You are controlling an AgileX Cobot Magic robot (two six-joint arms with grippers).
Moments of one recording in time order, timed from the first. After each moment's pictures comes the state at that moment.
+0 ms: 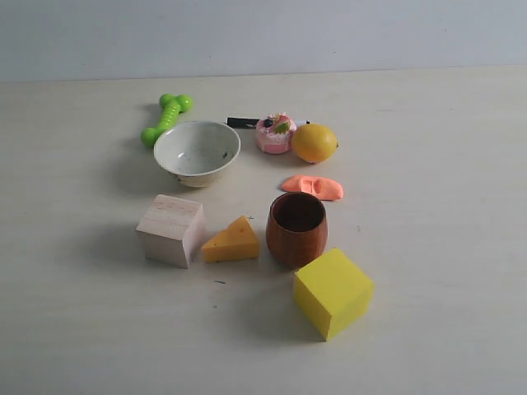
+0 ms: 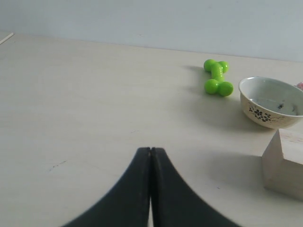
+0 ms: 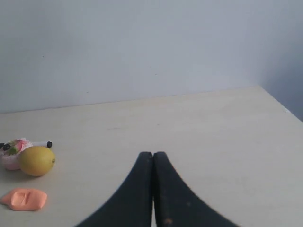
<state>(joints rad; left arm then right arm) -0.04 0.01 0.00 0.04 0.37 -0.13 -0.12 0.28 -0.35 0.15 0.41 -0.10</state>
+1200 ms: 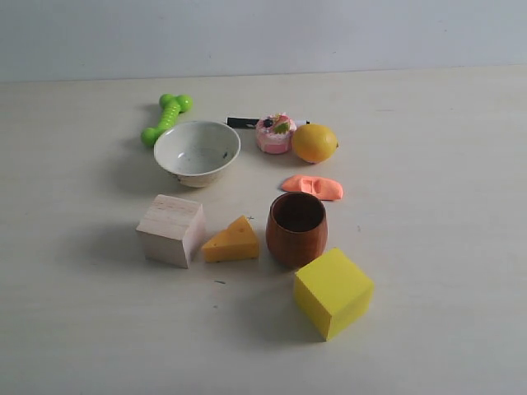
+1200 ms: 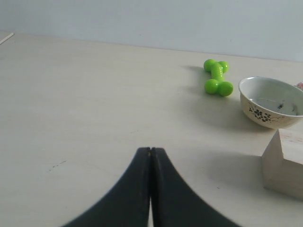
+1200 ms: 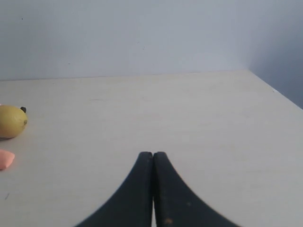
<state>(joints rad) -0.04 0.01 0.00 0.04 0.37 -0.13 -0.12 0.02 0.00 0.05 0.30 -0.08</state>
